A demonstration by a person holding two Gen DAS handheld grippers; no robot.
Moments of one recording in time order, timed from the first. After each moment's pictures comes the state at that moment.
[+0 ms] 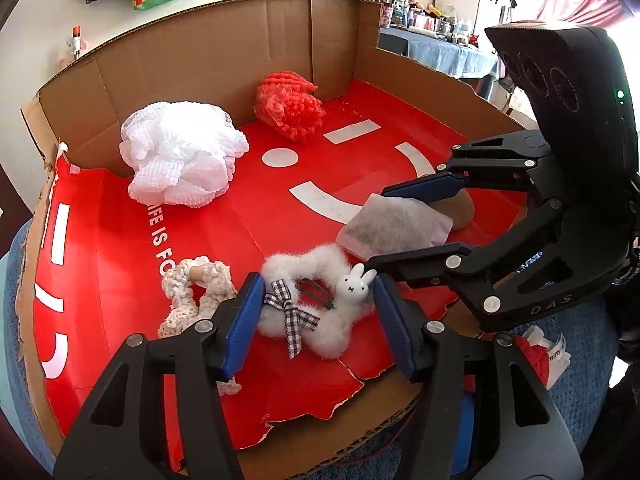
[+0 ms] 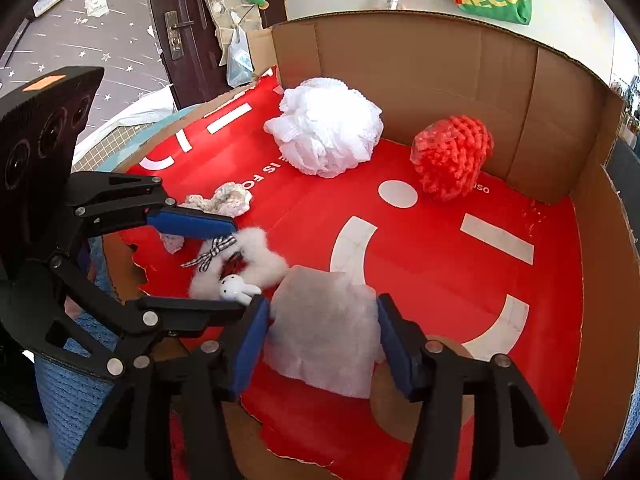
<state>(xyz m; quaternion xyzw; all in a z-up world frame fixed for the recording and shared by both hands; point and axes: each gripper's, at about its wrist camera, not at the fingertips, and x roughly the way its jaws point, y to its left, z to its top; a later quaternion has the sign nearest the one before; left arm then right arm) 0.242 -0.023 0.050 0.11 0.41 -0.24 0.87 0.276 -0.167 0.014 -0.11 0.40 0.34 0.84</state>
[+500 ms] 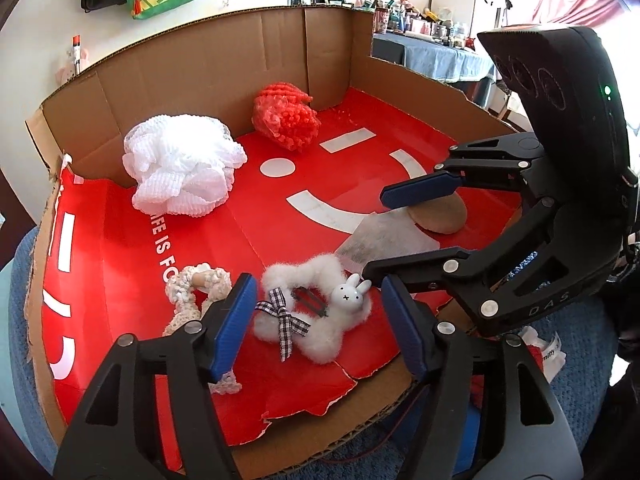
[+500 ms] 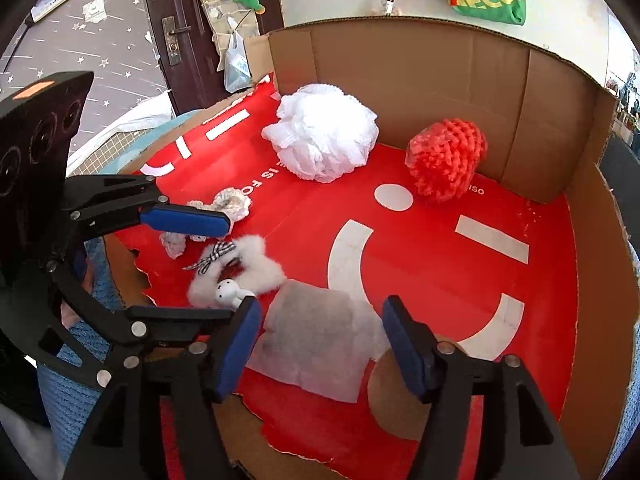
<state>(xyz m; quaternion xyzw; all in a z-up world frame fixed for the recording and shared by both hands) 0.236 -0.023 0.056 0.11 0.40 -0.24 0.88 0.275 -0.168 0.017 -0.10 0.40 0.34 0.85</state>
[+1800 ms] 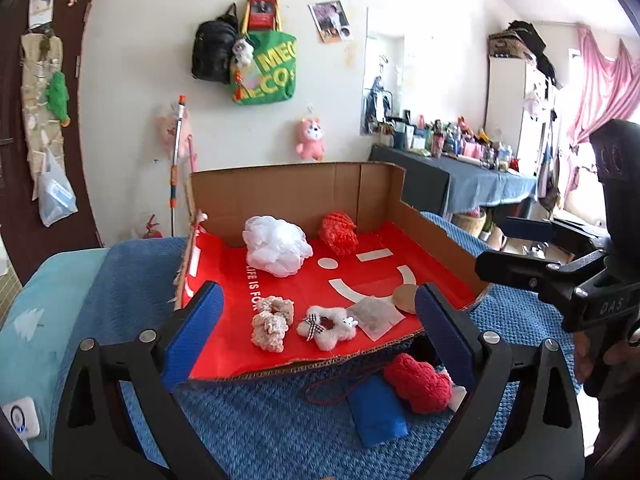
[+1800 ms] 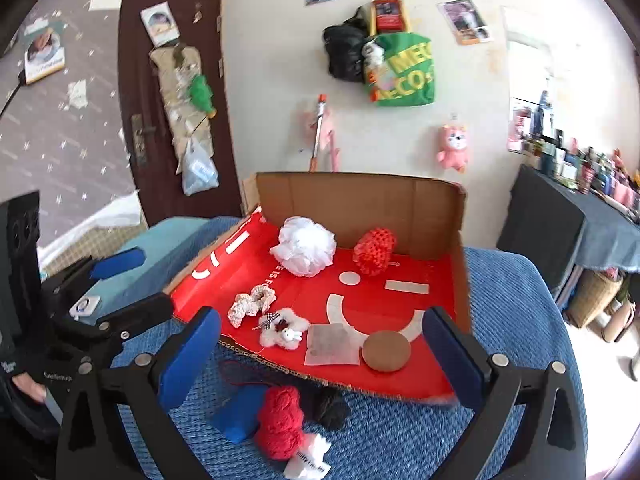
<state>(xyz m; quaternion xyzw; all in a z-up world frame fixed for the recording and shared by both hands) 0.105 0.021 0.148 0.00 0.22 -0.13 0.97 0.139 -0.204 0.126 -0.02 0.25 0.22 0.94</state>
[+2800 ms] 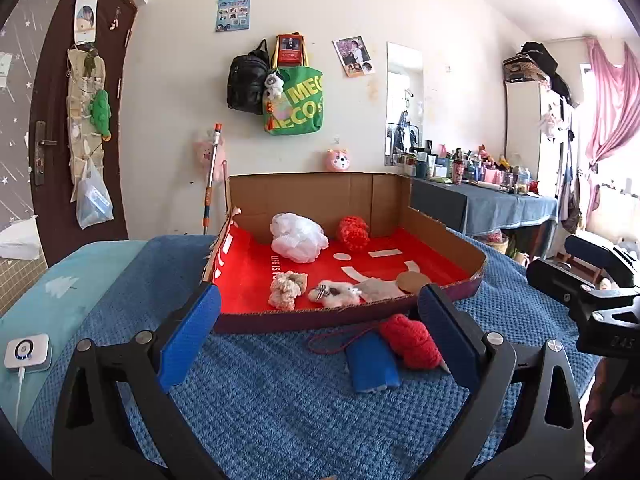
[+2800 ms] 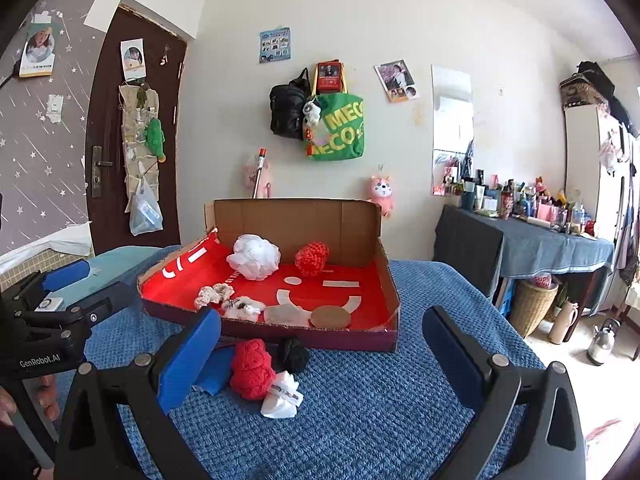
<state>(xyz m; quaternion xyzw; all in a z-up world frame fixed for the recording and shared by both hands) 0.018 0.015 0.107 0.00 0.14 -0.06 0.99 0.023 -0.220 0.078 -0.03 0.13 0.09 0.99</state>
